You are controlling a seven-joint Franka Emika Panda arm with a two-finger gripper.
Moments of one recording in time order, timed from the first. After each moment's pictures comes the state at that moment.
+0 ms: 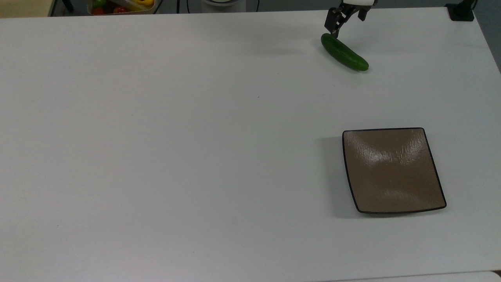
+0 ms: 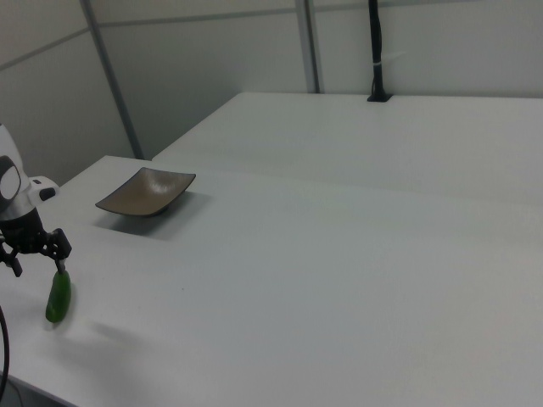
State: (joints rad) arm 0.30 0.00 0.49 -2.19 0.12 2.23 0.04
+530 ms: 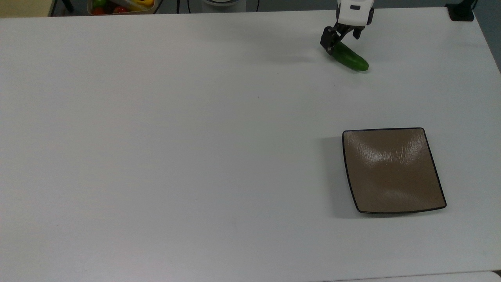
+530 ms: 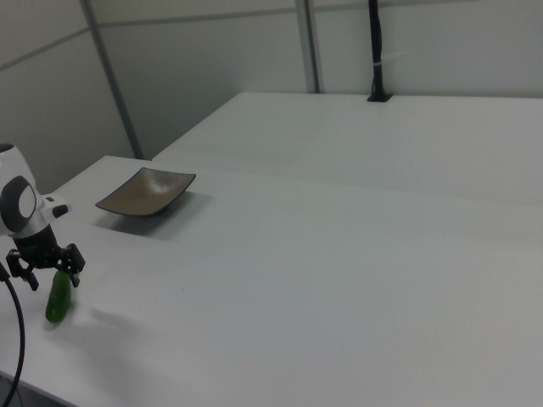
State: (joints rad) arm 0.29 0.11 0.48 -2.21 0.01 2.35 0.12
